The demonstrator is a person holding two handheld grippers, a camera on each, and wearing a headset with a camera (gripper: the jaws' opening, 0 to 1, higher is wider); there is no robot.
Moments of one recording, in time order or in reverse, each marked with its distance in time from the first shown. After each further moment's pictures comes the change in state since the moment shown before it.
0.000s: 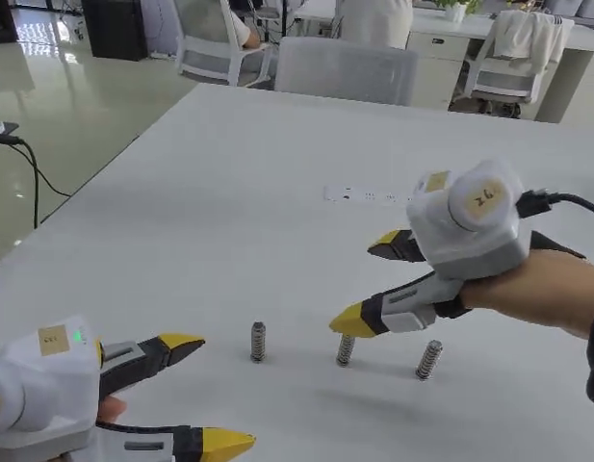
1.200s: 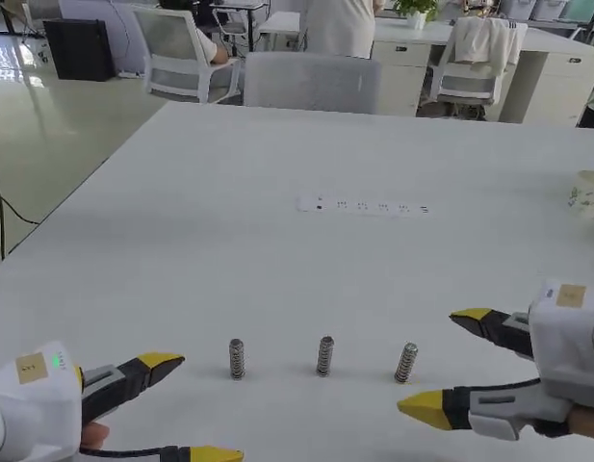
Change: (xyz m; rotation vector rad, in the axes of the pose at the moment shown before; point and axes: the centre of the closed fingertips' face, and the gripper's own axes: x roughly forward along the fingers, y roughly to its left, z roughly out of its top) left arm 0.008 -0.001 0.002 -0.023 0.001 0.010; right arm -0.055 0.019 -0.099 0.212 -0.129 -0.141
